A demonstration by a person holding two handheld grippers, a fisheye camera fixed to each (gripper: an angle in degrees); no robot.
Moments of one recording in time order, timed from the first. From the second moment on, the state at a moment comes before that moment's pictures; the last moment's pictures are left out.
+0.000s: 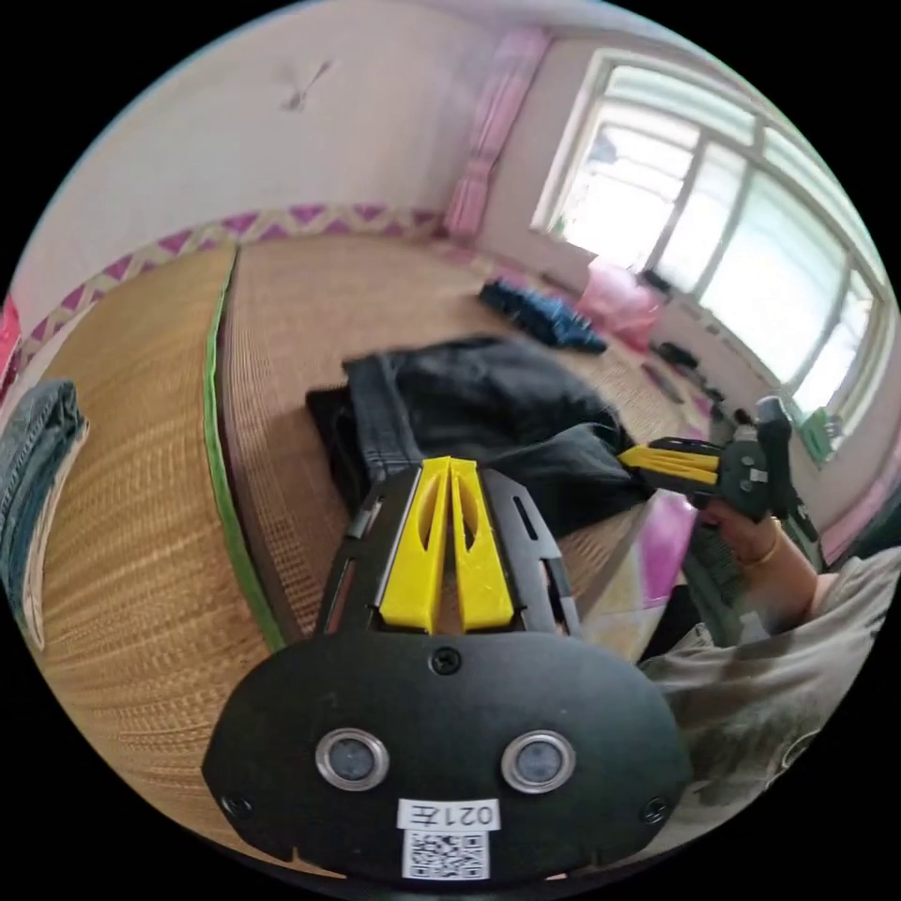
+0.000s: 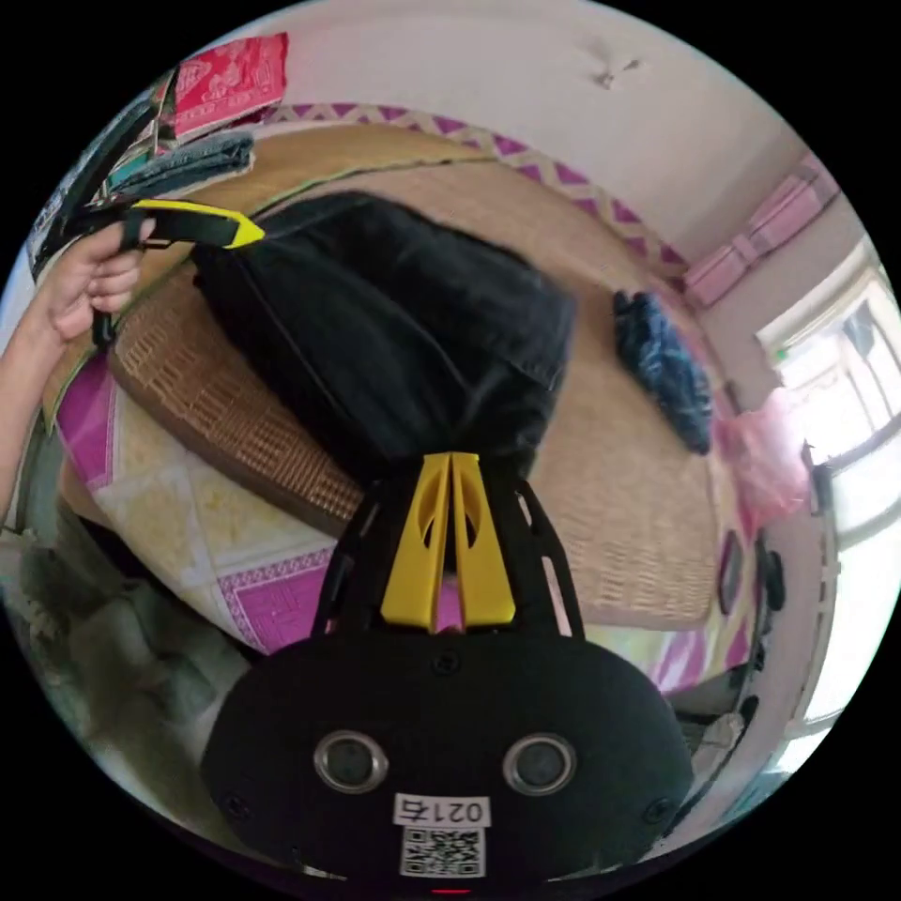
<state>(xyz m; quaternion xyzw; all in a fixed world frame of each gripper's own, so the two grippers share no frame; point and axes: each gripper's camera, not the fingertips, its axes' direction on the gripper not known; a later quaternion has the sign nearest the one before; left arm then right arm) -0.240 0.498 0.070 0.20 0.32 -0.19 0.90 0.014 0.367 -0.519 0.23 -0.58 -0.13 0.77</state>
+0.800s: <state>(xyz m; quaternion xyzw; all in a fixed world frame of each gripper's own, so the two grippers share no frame) -0.311 0.410 0.367 0.10 0.61 -0.33 0.72 -0.325 0.342 -0.044 -0.07 -0.94 0.01 0.34</state>
